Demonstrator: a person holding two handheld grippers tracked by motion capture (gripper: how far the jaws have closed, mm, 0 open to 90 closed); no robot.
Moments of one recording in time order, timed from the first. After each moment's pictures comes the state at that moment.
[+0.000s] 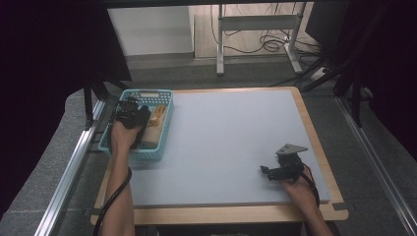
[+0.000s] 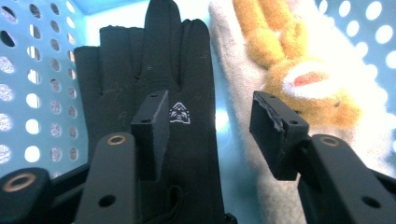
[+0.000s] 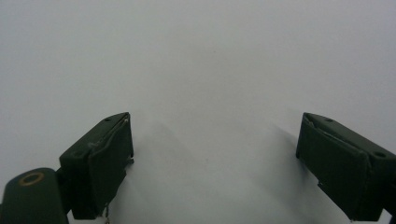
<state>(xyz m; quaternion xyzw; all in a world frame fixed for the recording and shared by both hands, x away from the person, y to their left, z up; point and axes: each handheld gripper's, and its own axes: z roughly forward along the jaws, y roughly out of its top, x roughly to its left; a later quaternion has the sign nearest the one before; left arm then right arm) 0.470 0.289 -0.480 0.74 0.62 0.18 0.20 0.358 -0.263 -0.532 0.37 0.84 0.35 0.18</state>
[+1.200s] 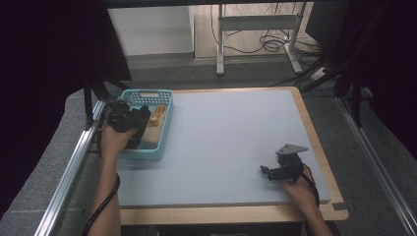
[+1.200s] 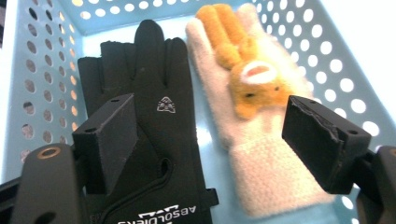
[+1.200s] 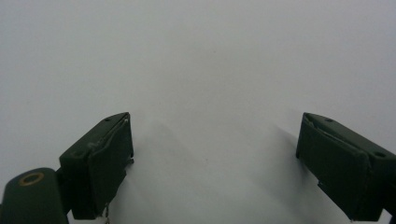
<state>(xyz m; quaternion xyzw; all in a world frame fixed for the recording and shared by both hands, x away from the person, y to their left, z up) 0.434 0.299 -0.460 0.74 0.58 0.18 0.29 0.358 -0.263 -0.532 0.37 0.84 0.35 0.18</state>
